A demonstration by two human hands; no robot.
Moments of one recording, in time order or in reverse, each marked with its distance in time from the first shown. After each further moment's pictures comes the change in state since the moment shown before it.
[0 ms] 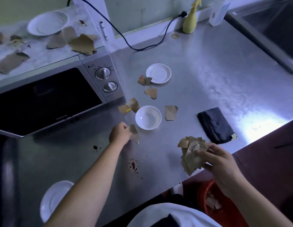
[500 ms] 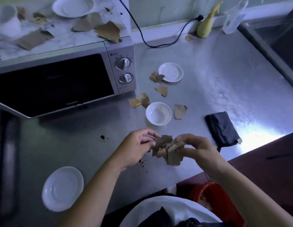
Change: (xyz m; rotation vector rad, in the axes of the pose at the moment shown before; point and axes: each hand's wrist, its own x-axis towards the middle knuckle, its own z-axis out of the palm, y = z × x) left_hand -0.132 0.007 -0.067 -0.653 -0.466 0.350; right_hand -0.001 -0.009 0.075 -0.497 -0.351 -0.148
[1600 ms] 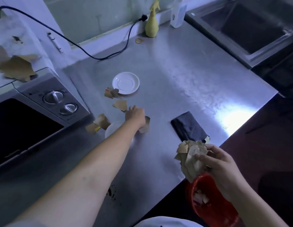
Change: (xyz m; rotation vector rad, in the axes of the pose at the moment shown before) left_hand 0.284 0.028 0.099 1.322 -0.056 -0.096; right_hand -0.031 0.039 -0.124 0.544 0.536 0.122
